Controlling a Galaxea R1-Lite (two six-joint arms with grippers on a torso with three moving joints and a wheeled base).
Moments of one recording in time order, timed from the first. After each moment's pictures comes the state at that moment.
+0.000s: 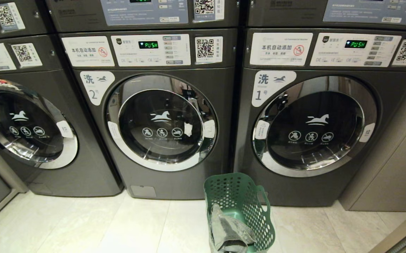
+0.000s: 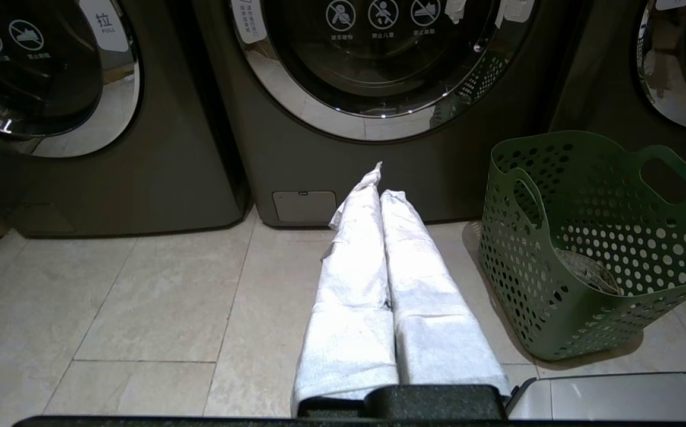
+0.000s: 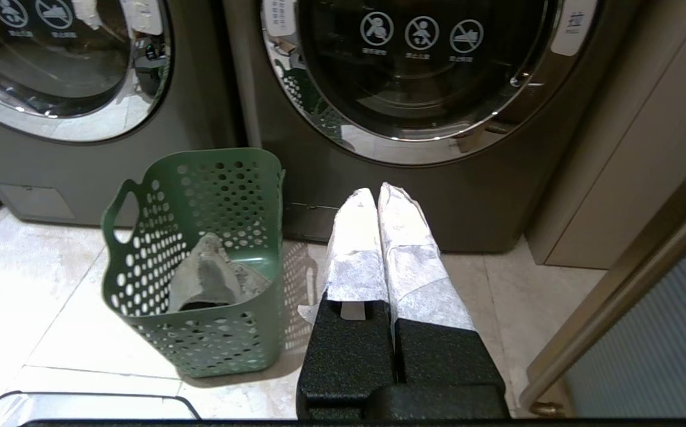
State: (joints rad) left arm -0.01 0.00 0.00 0.02 -0.01 0.09; right arm 0.00 0.00 0.00 0.00 -0.01 -0.02
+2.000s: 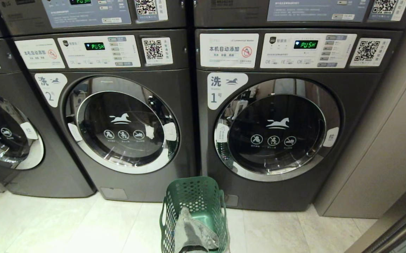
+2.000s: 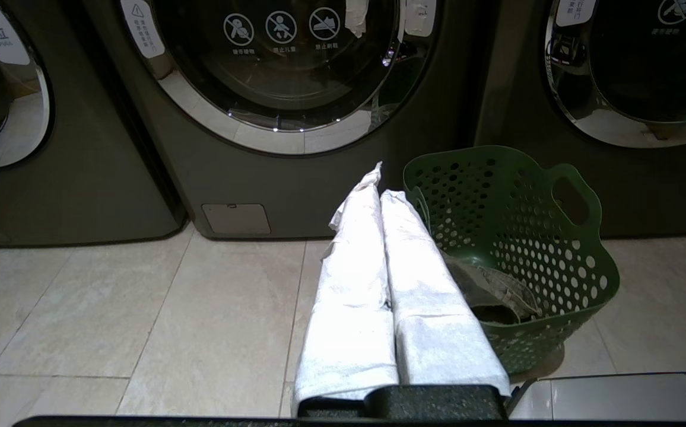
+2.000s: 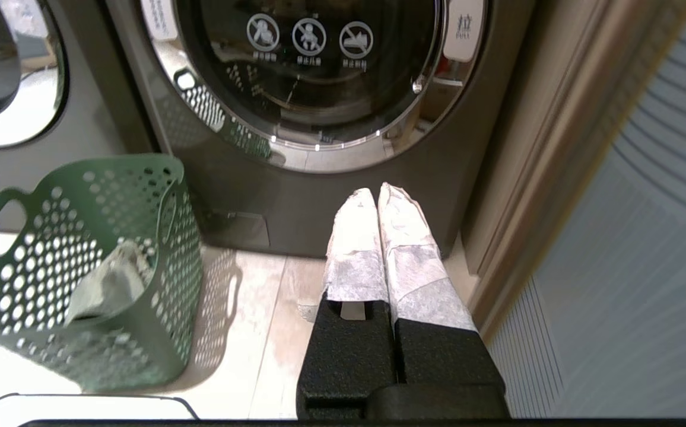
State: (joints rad) left arm -0.01 0.00 0.00 0.02 -0.02 0.09; right arm 0.00 0.00 0.00 0.00 -0.01 -0.02
